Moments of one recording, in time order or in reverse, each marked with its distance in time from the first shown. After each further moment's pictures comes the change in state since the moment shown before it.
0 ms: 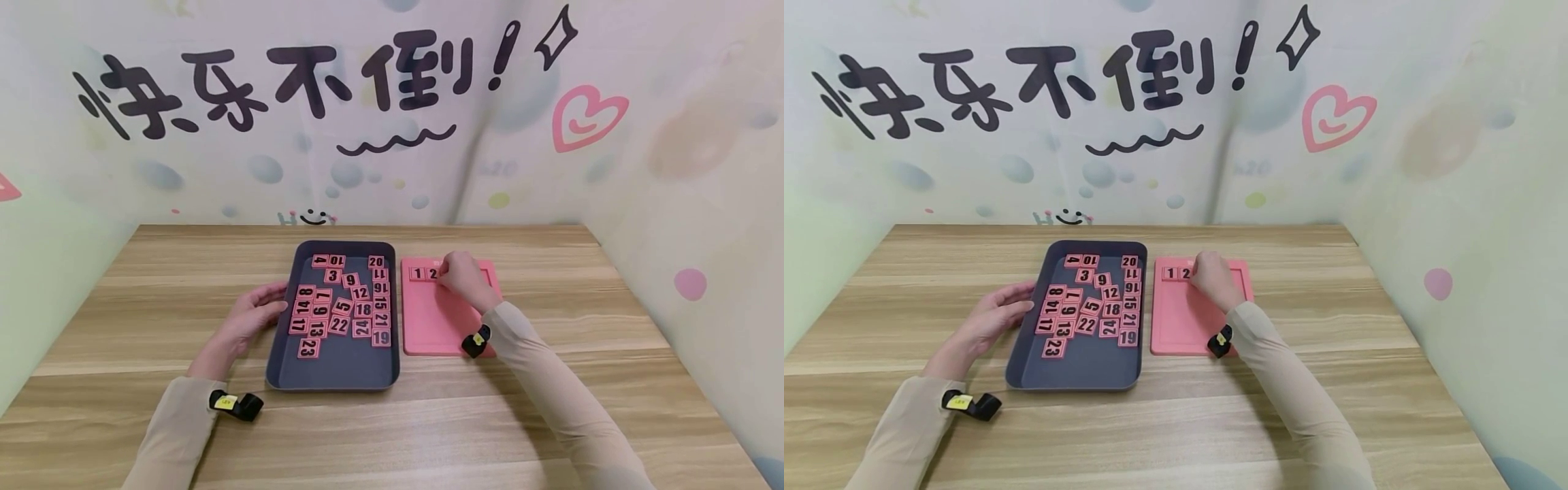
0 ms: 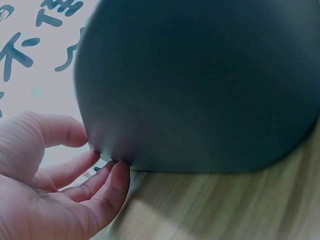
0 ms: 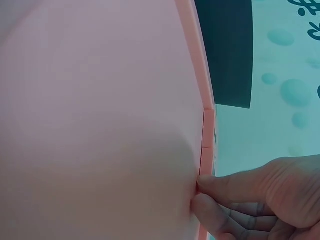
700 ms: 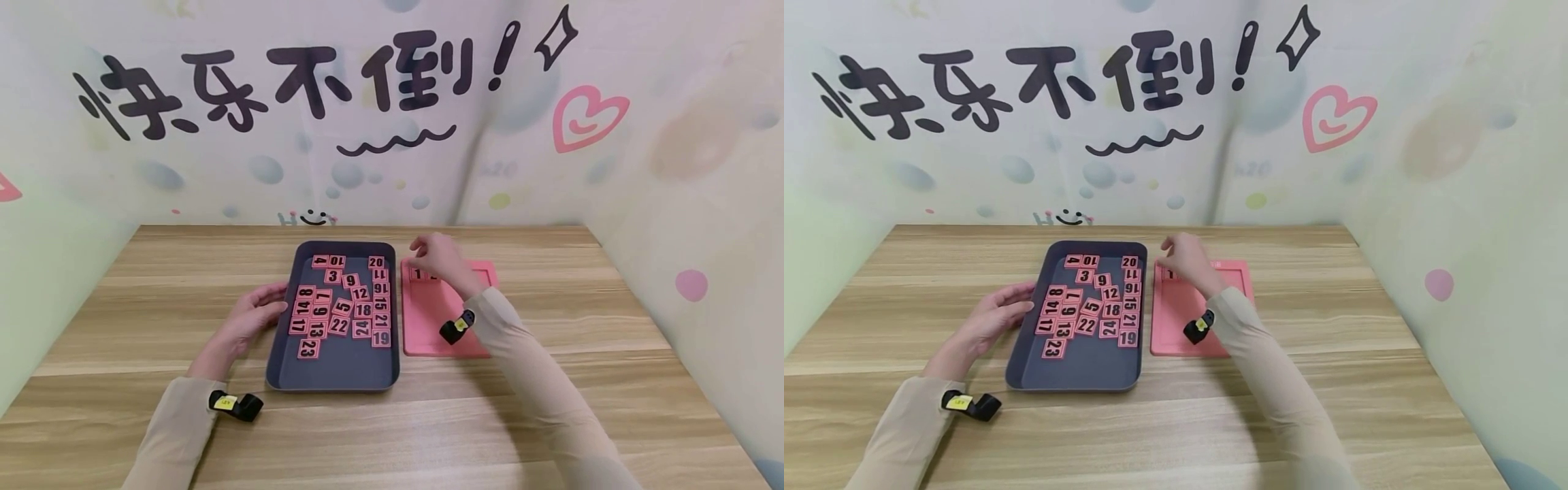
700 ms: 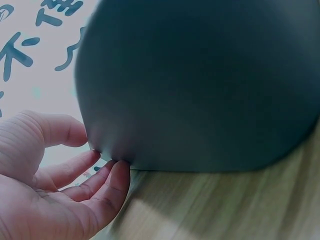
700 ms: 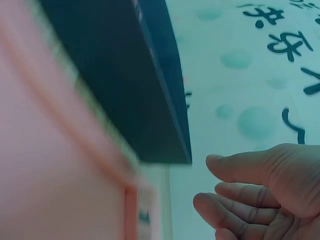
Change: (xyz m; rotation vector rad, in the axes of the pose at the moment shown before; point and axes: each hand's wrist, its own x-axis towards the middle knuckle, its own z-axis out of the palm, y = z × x) left_hand 0.001 -0.001 -0.001 -0.001 -0.006 0.003; right_hand 0.017 -0.049 -0.009 0.097 -0.007 -0.056
